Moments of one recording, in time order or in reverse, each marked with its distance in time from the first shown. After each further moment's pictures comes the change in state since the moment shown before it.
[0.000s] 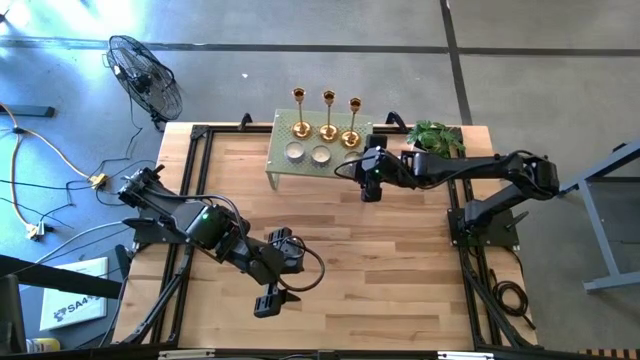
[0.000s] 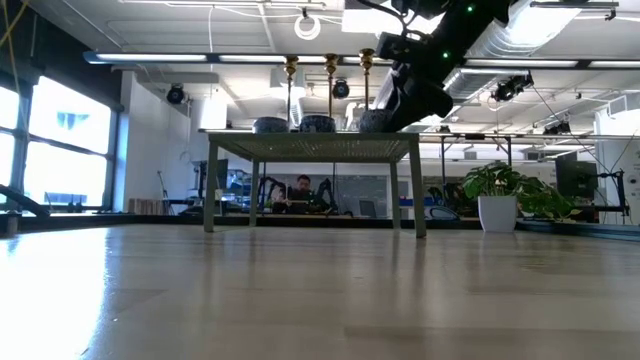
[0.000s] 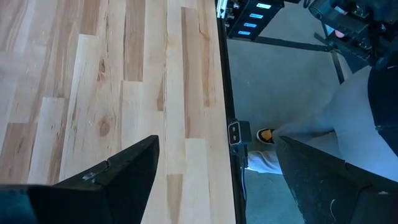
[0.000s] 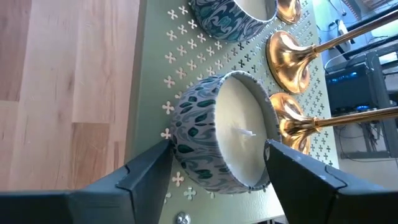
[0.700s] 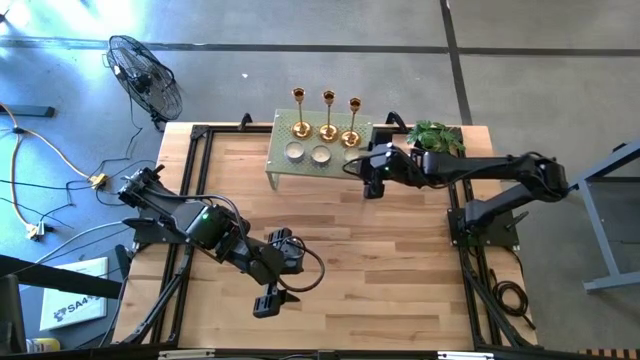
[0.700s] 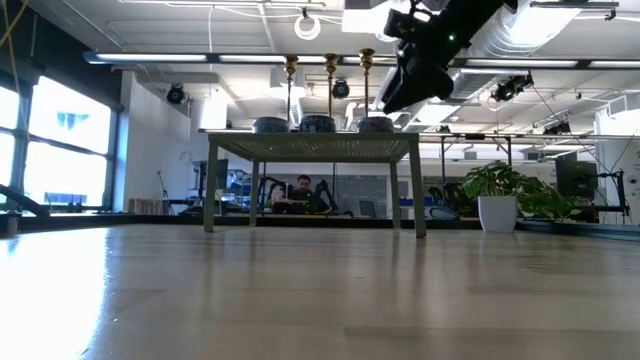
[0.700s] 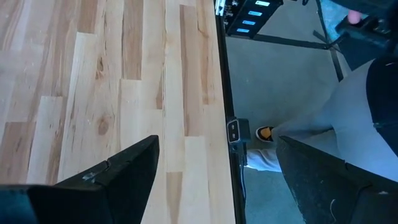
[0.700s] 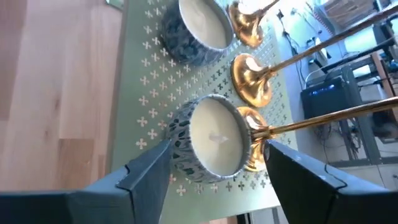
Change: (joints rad) left arm 0.000 0.000 0.000 -0.004 0.009 0.003; right arm 0.009 -0.072 0.002 0.026 0.031 -0.029
